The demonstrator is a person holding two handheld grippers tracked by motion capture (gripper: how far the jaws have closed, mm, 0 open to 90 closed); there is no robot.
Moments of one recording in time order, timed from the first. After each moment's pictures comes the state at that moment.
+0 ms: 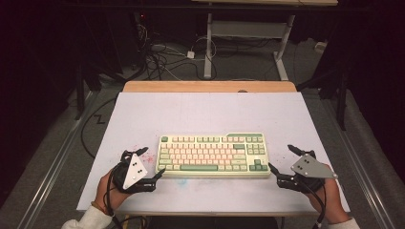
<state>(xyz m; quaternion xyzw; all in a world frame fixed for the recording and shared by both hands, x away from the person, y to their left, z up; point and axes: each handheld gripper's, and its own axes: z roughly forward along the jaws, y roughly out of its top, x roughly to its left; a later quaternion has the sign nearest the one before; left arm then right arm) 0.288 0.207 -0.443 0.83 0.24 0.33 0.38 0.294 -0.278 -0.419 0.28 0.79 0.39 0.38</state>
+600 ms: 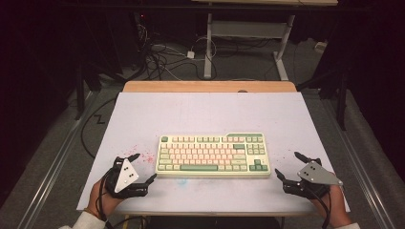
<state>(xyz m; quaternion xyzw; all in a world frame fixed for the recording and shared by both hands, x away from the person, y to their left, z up) 0.281 0.228 -0.464 0.83 0.27 0.31 0.37 0.289 -0.302 -0.447 0.31 0.78 0.39 0.38</state>
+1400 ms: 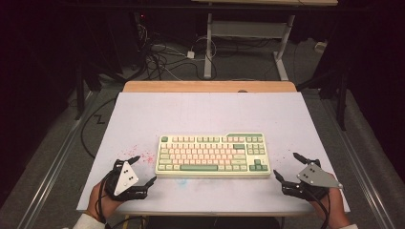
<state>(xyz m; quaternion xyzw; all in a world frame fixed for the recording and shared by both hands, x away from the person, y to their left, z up) 0.277 0.228 -0.467 0.83 0.26 0.31 0.37 0.284 -0.297 -0.444 0.30 0.78 0.40 0.38</state>
